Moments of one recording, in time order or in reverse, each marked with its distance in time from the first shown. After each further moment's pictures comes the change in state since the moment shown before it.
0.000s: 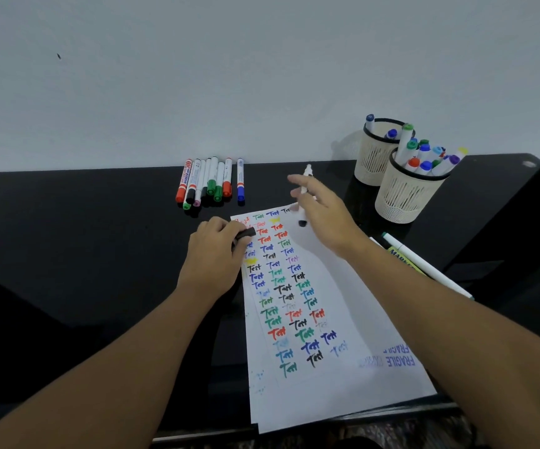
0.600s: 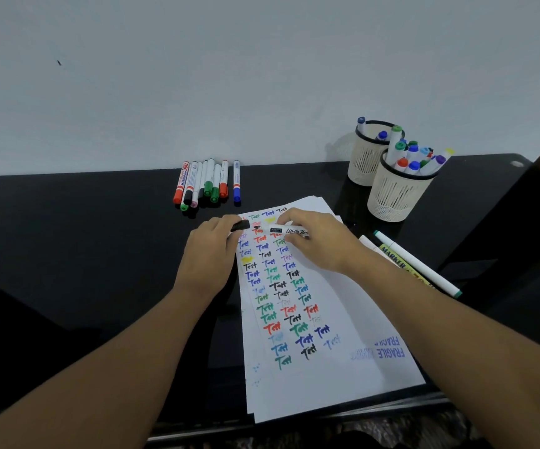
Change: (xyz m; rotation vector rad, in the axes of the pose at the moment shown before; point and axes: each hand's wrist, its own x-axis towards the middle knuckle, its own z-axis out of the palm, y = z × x) left_hand -0.003 0.006 -0.005 -0.088 0.082 0.042; right_hand -0.025 0.011 -0.008 -0.557 -0.224 -0.095
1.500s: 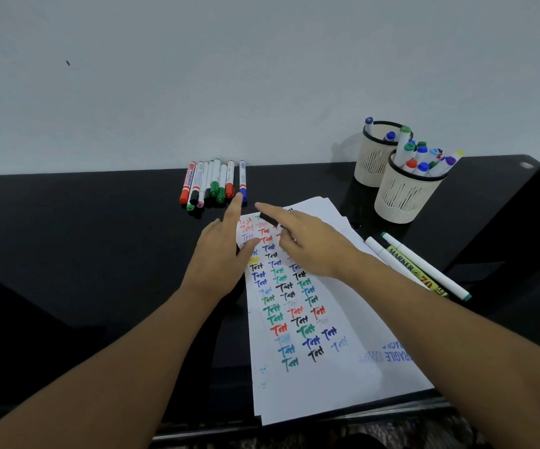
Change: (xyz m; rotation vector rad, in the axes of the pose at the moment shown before) left_hand 0.001 0.006 -0.002 -0.147 -0.102 -0.087; right_hand 0.002 -0.022 0.008 -0.041 -0.033 -0.153
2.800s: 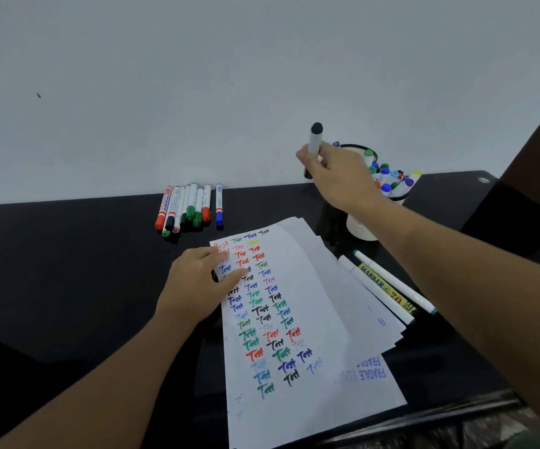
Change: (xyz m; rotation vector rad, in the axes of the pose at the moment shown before) left_hand 0.003 -0.009 0.007 0.199 -0.018 0.002; right_hand 0.035 0.033 -0.122 0.004 0.475 0.279
